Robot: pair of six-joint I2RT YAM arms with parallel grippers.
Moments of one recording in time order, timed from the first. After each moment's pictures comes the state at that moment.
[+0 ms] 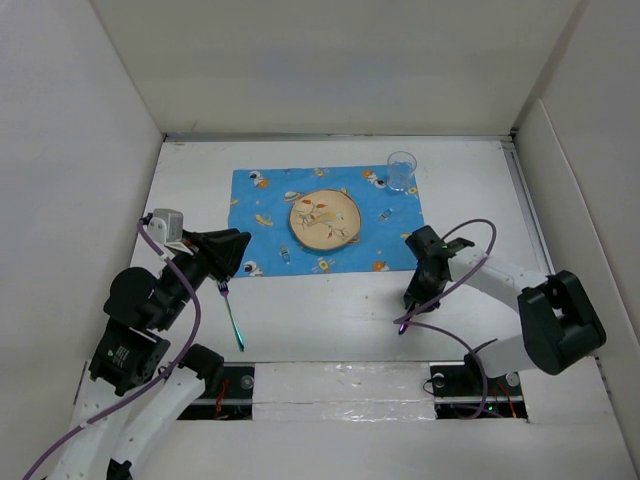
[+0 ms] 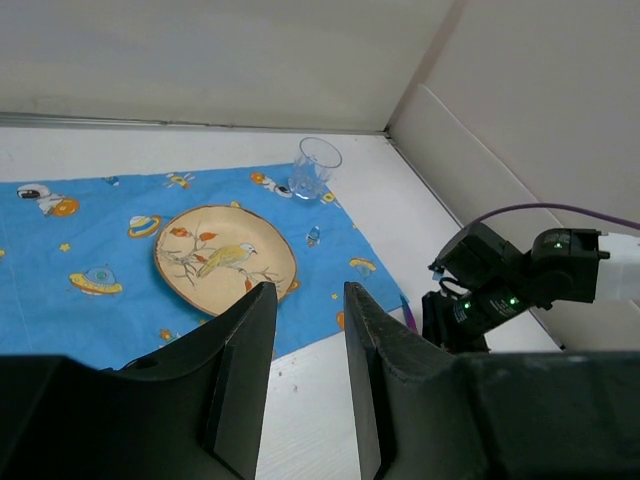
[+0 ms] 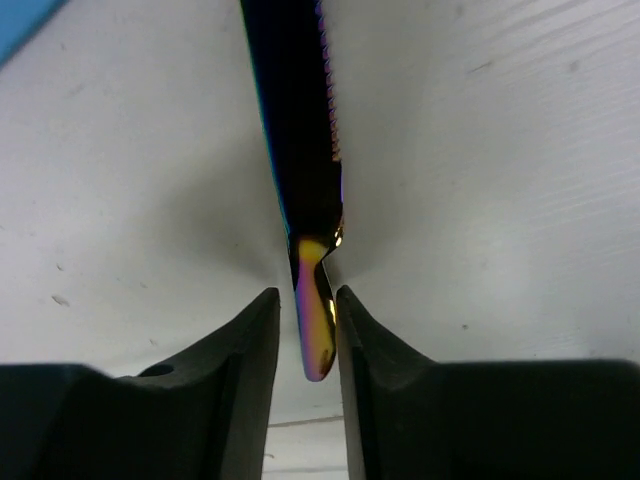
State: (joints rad) left arm -0.48 0.41 0.88 -0.41 0.05 -0.41; right arm 0.44 1.40 0.75 -0.77 0.03 0.97
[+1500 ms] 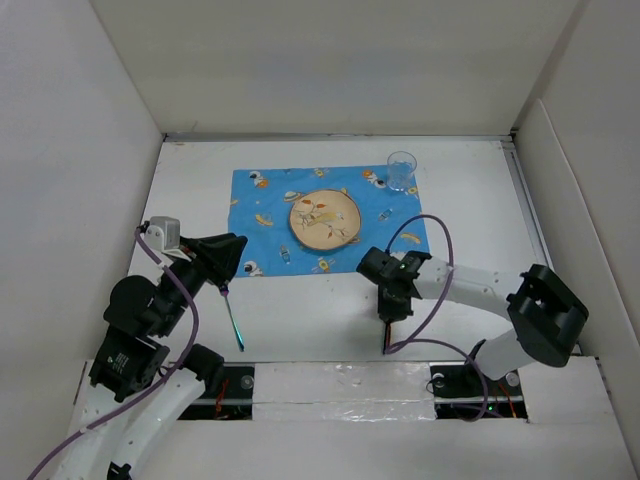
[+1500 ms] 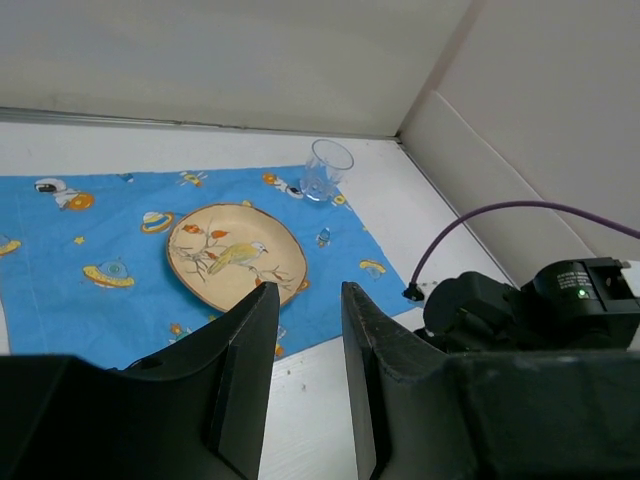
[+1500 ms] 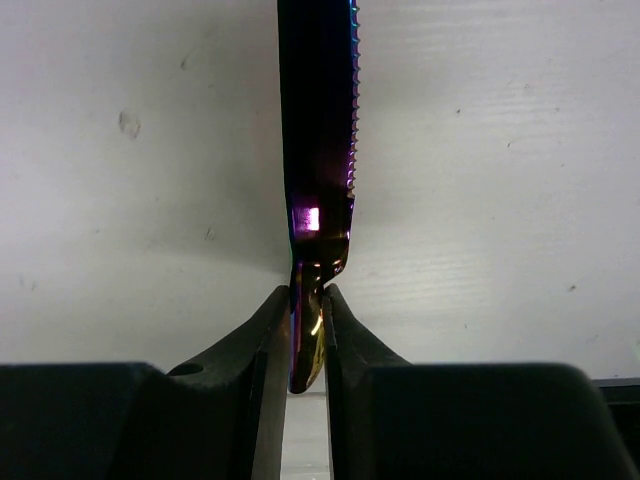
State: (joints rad) left arm -0.49 0.36 0.84 -0.42 0.01 -0.41; right arm 0.86 1.50 0.87 -0.81 0.17 0.97
